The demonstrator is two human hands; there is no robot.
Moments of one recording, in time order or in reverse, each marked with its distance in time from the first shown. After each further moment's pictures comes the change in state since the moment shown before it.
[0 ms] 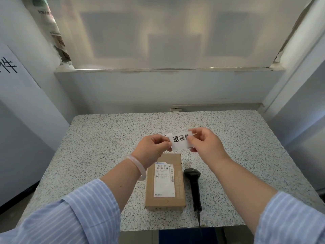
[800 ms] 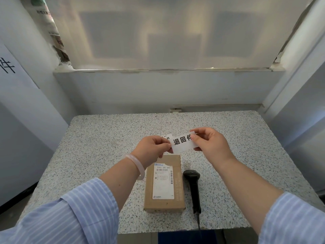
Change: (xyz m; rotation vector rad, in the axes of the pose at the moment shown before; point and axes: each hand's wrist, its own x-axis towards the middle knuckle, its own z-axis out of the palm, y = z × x) left_hand 0.008 0.000 -0.003 0.062 -0.060 -0.037; right_hand 0.013 0.007 -0.011 0.077 0.015 -0.030
